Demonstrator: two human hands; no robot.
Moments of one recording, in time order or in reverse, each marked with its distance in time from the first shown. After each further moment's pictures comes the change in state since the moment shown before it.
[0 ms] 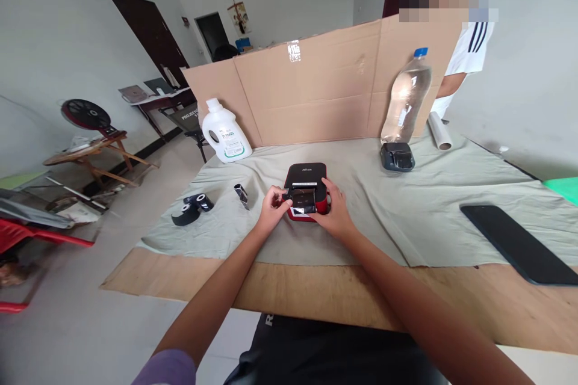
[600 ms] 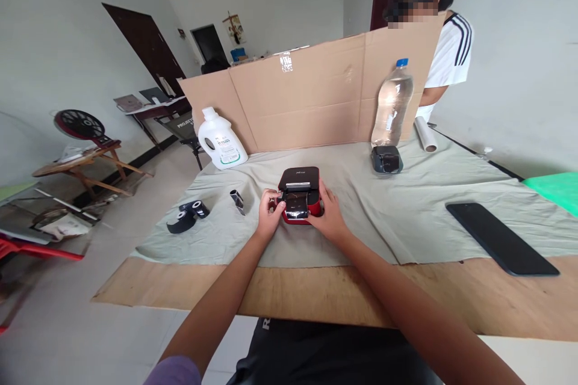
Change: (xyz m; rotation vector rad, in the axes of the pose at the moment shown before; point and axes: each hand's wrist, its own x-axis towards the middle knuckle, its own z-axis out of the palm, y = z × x) left_hand 0.000 -0.013 0.004 0.175 0.087 0.250; right_hand 0.001 -0.003 -0.002 -0.044 -0.010 0.002
